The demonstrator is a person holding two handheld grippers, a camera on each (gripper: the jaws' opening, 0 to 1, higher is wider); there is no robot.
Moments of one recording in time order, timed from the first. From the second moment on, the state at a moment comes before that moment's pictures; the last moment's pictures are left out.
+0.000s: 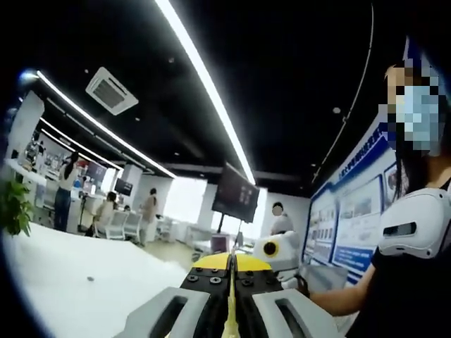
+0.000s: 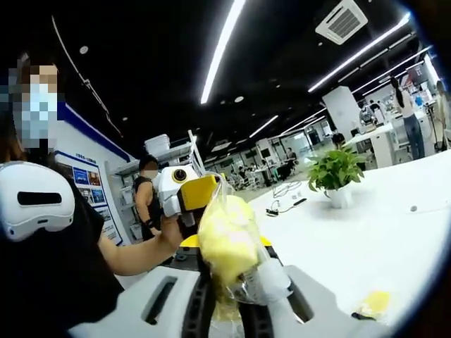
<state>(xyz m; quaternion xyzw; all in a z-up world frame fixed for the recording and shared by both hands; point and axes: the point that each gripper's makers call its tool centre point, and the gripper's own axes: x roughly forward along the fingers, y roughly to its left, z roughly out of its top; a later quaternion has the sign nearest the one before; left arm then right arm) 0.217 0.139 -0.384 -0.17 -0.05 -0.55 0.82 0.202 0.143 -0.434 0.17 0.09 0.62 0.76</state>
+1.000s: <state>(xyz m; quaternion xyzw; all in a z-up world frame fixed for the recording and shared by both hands) 0.218 0.142 -0.393 -0.15 -0.06 -0.54 0.83 0.203 0.143 -0.444 0.16 0.08 0.62 0.77</state>
